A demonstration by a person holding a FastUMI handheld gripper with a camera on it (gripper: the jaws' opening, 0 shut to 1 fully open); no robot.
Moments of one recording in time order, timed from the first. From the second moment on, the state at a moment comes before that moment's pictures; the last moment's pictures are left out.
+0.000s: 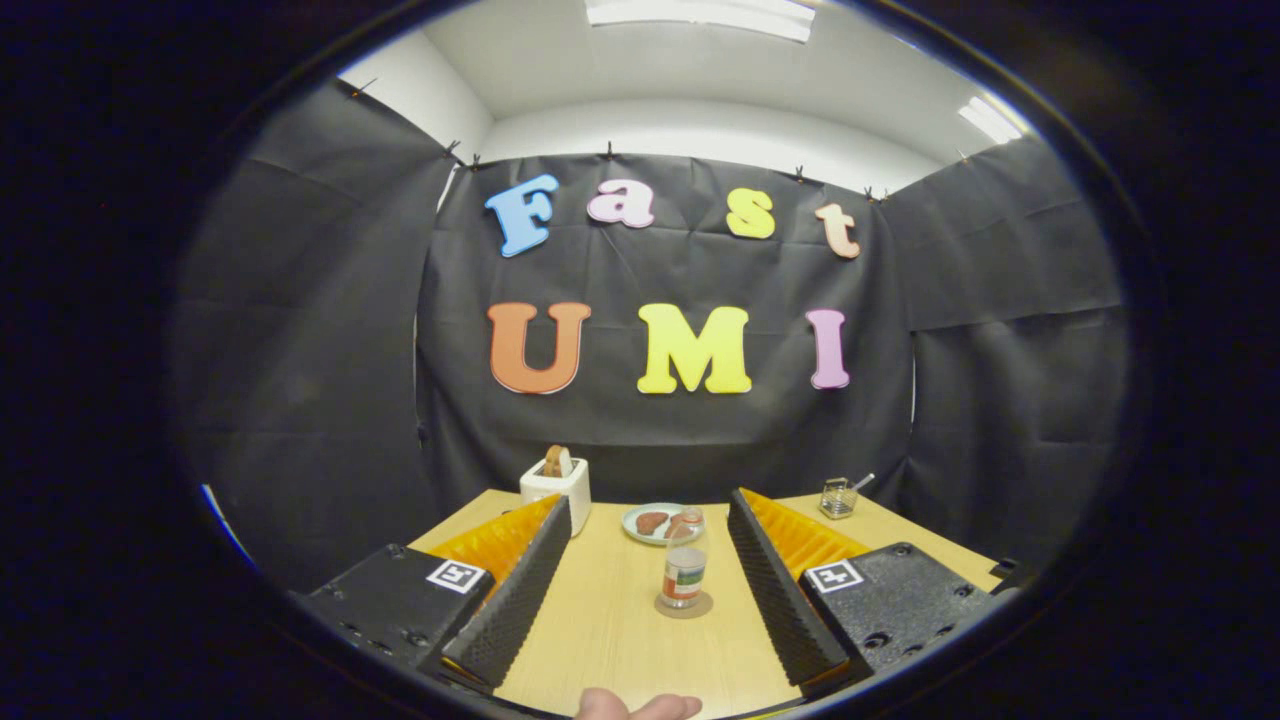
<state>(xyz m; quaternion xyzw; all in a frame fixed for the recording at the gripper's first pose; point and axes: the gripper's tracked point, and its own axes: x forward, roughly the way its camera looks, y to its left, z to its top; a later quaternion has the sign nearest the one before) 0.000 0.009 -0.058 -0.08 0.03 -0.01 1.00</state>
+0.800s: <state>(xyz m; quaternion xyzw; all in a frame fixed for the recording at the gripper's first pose) -0.015 -0.011 -0.021 -0.06 0.02 -0.02 1.00</state>
